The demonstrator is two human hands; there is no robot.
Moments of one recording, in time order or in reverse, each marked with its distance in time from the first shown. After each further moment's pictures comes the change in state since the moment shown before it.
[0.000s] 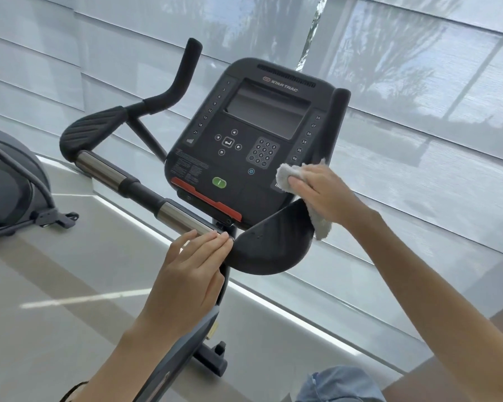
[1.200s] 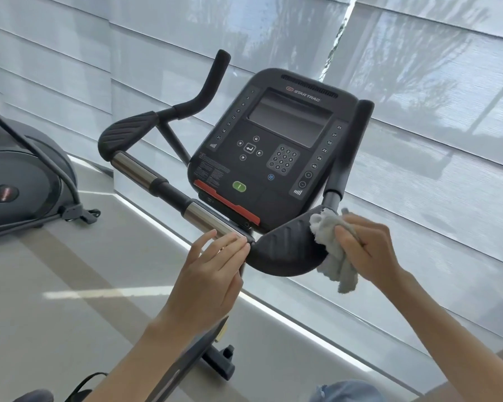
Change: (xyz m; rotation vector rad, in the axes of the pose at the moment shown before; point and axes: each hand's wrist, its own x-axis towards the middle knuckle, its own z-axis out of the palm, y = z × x) left_hand -0.005 -0.003 -0.006 0.112 -0.003 0.019; right_hand -0.076 -0.008 0.019 0.421 0.366 -0.128
